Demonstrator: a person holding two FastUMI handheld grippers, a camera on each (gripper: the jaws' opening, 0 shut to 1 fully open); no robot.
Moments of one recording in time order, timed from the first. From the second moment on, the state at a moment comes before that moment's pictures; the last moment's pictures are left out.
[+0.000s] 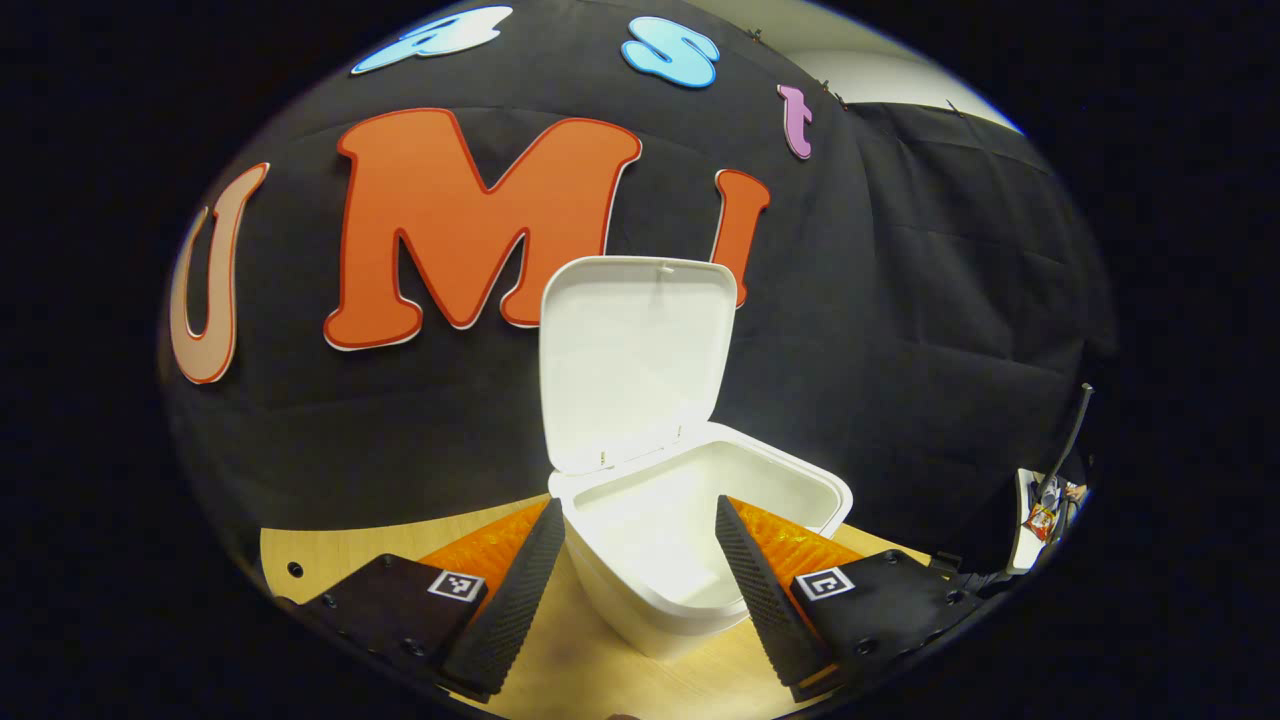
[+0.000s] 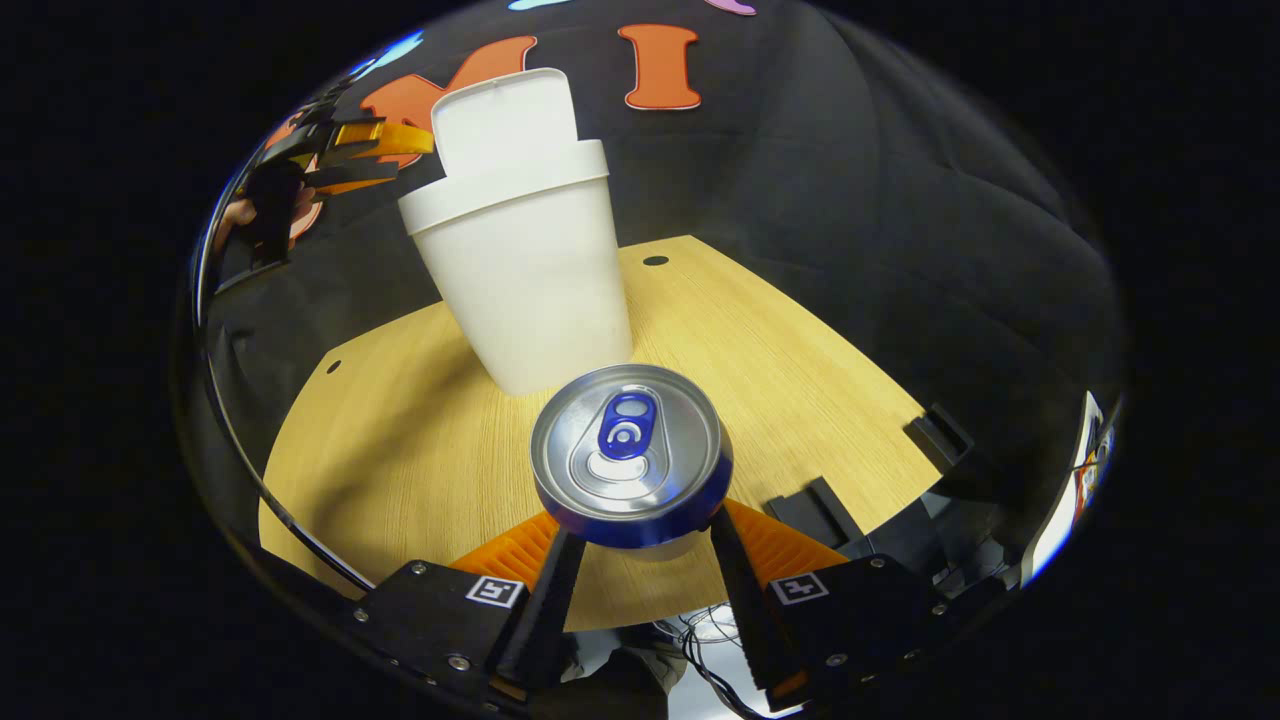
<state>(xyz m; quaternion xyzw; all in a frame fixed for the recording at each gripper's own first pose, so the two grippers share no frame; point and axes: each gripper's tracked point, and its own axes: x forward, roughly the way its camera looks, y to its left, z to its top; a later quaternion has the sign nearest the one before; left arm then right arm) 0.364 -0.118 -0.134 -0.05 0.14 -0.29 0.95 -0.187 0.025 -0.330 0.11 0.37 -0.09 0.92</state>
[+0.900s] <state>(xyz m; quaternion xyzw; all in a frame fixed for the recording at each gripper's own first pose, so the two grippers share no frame) 0.269 0.082 -0.189 0.03 0.11 -0.10 0.99 -0.049 0.049 -0.180 0.01 0.26 0.02 0.97</state>
